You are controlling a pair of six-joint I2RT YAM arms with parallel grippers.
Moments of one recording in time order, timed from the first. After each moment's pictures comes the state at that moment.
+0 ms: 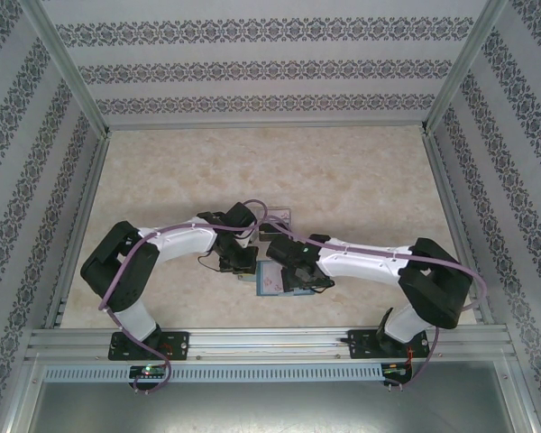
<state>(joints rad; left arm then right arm) -0.66 1.69 0.95 -0.62 0.40 -0.60 0.99 1.54 0.89 -0.83 0.12 0.89</state>
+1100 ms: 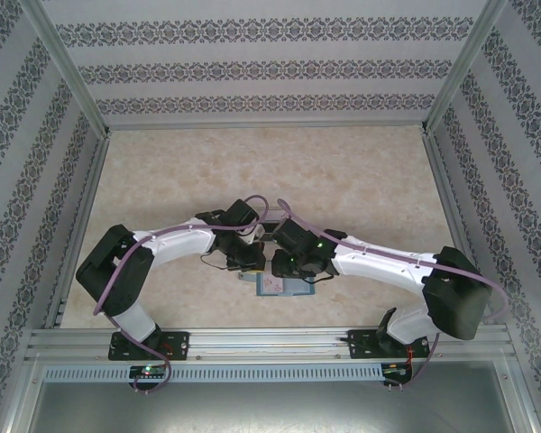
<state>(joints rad) -0.68 1.66 0.95 -0.52 0.51 -0.67 0.94 1.44 0.88 -0.58 -0.07 0.93</state>
